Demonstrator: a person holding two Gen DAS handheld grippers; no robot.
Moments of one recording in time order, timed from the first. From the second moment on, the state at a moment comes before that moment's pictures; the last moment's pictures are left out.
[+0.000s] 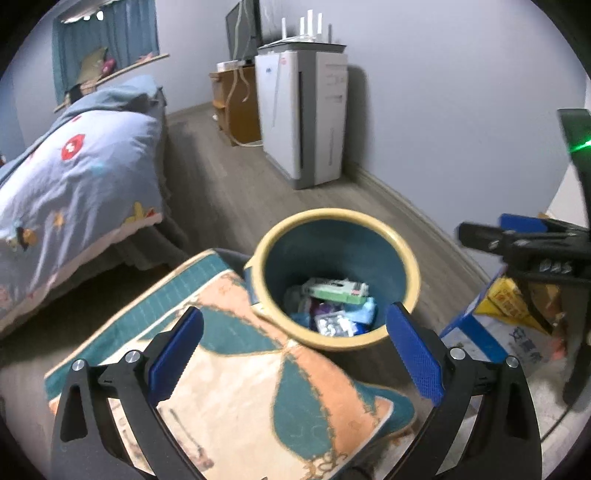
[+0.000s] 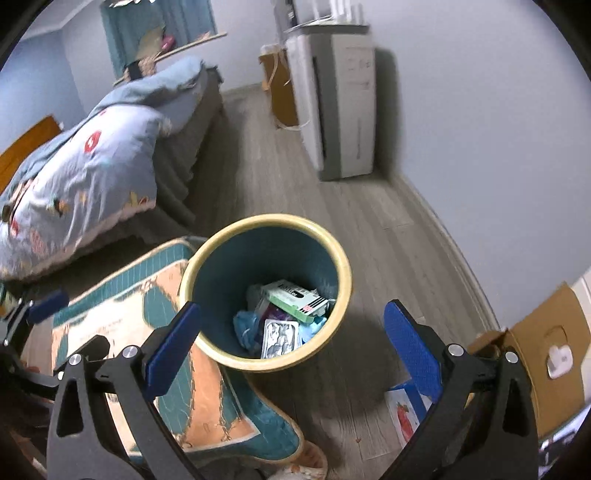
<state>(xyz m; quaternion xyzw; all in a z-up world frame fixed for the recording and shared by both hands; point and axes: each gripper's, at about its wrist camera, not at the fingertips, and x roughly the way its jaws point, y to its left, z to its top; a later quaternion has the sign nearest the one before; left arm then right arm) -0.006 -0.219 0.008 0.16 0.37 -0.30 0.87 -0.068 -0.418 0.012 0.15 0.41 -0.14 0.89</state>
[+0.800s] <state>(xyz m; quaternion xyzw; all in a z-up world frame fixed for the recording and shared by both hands) -0.009 -0.216 0.003 0.17 0.36 -0.28 0.88 -0.066 -0.387 0.017 0.11 0.42 -0.15 0.89</state>
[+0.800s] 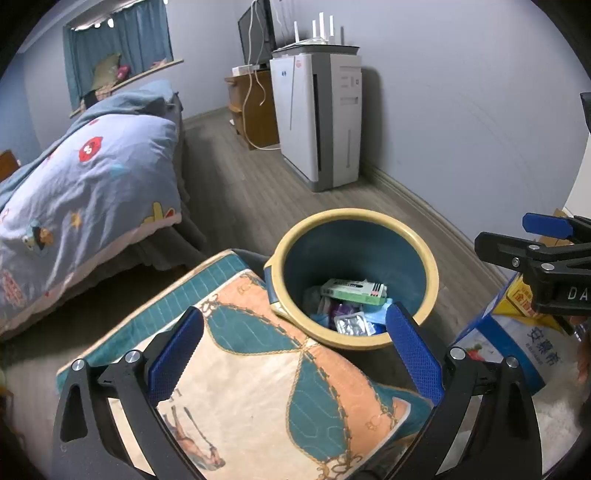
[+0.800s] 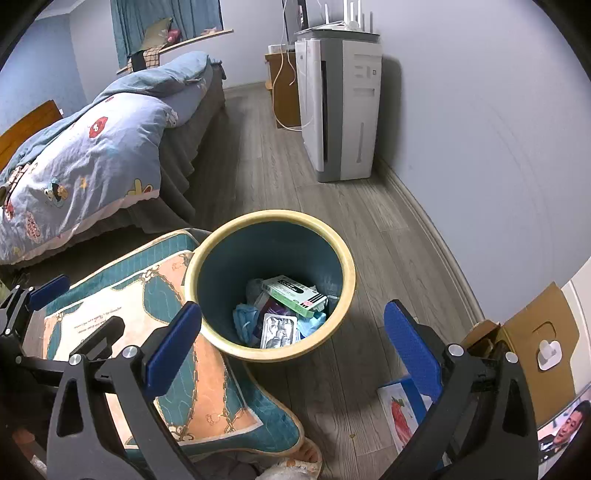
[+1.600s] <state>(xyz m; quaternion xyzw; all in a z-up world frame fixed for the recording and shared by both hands) -0.008 -0.210 0.003 0.16 0.36 -0.27 0.88 -0.066 -0.390 0.017 0.11 0.42 -0.15 0.89</state>
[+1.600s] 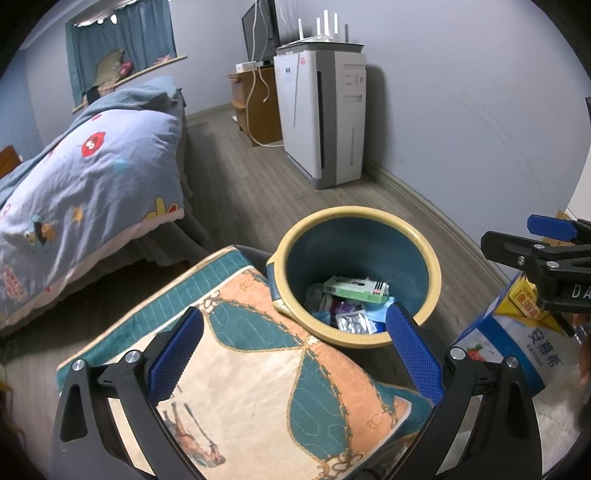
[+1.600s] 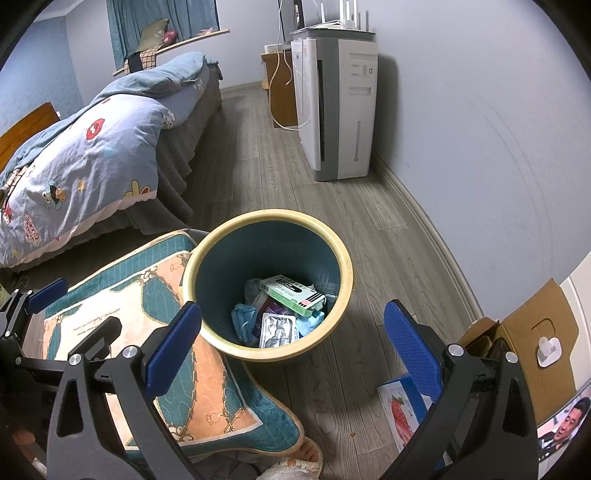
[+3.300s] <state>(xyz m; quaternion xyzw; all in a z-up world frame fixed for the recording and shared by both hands) -0.008 -0.208 0.001 0.15 0.36 -0.28 0.88 -0.067 -0.393 0.017 0.11 0.42 -0.15 0.89</state>
